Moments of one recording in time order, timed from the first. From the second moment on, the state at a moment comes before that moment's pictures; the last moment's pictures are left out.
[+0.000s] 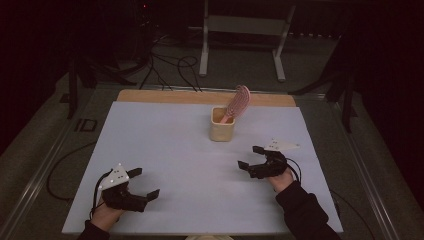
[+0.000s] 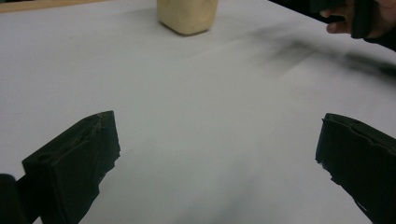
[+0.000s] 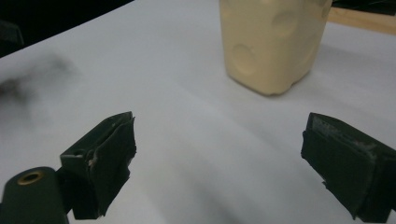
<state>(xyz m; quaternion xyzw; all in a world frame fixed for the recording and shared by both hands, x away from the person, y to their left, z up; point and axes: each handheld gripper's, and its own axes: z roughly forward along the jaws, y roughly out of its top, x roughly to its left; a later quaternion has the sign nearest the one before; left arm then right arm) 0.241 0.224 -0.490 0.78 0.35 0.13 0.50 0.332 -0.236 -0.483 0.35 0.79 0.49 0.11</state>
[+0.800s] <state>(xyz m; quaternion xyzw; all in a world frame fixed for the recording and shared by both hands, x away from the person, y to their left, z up) 0.242 0.224 -0.490 0.78 0.35 0.12 0.50 0.284 -0.273 -0.502 0.34 0.80 0.47 0.13</state>
